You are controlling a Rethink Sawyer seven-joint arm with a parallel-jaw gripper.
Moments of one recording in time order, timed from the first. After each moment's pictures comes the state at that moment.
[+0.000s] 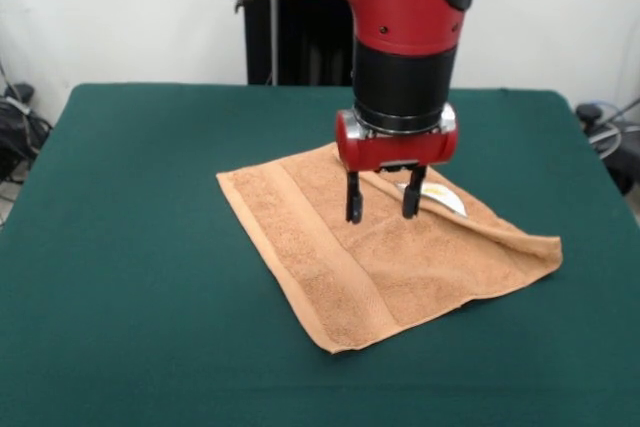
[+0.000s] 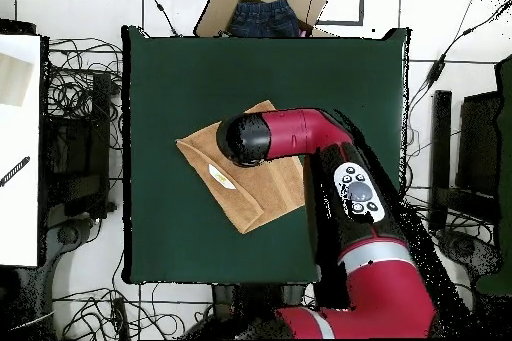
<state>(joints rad) -0.39 -0.57 0.34 1.52 -0.41 0.66 1.67</state>
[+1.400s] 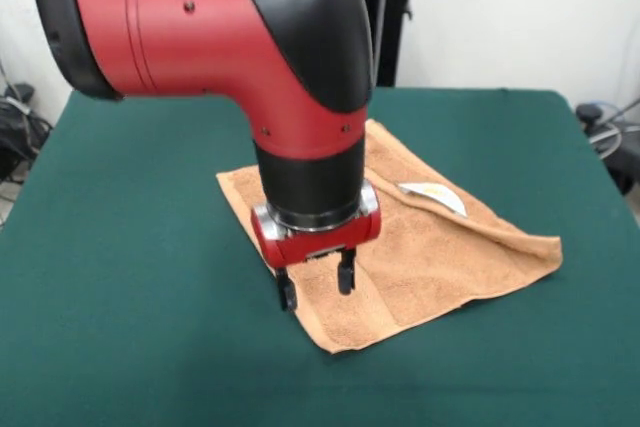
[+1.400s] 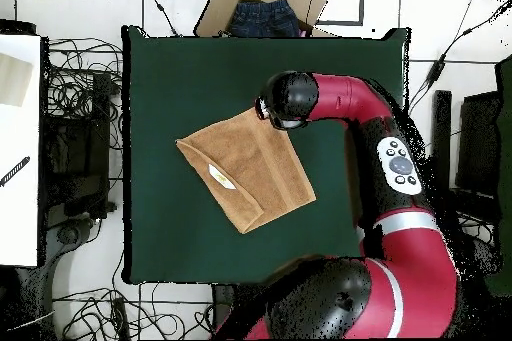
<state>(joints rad) -0.51 -0.37 0.46 1.21 -0.44 0.84 1.35</state>
